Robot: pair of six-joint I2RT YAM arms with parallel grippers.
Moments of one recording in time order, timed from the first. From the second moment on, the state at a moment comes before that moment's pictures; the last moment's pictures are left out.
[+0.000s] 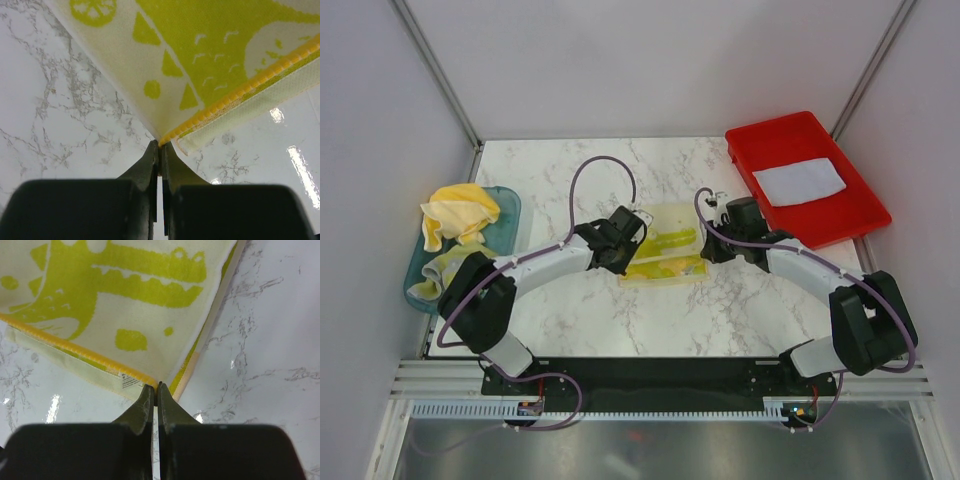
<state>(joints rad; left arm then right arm) -0.73 1.60 1.05 -0.52 -0.18 -0.11 0.39 1.43 0.81 -0.20 -0.23 0.16</state>
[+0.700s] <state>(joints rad) -0.78 1.49 1.00 -0.58 -0.15 -0.23 0.40 1.30 0.75 -0.28 -0.16 0.29</state>
